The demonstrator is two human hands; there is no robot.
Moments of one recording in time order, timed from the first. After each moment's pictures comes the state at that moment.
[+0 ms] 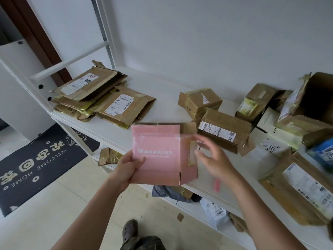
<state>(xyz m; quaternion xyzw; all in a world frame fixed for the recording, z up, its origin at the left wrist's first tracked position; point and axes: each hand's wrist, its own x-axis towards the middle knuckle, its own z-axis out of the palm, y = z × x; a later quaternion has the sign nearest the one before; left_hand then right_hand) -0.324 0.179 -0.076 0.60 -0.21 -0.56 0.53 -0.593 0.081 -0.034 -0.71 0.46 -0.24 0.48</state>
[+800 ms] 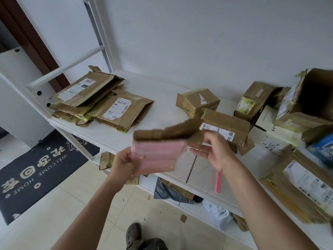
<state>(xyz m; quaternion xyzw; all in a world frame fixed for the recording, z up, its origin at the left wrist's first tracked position) -0.324 0.174 -0.051 0.64 -0.39 -0.42 0.50 -0.568 0.052 -0.010 -0.31 0.49 -0.37 0.72</state>
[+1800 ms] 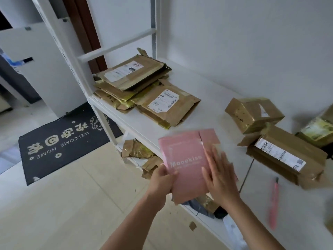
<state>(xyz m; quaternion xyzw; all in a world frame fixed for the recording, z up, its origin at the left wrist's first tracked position) -0.305 0.191 -0.096 0.63 -0.10 -0.55 0.54 -0.474 0.094 -0.121 -0.86 0.49 -0.04 0.17</state>
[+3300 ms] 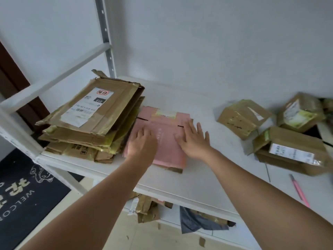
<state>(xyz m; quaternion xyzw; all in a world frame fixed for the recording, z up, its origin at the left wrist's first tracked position) -0.098 -0.009 -0.098 0.71 -0.70 -0.04 -0.02 -0.274 -0.058 -0.097 -0.75 0.63 0.01 0.20</state>
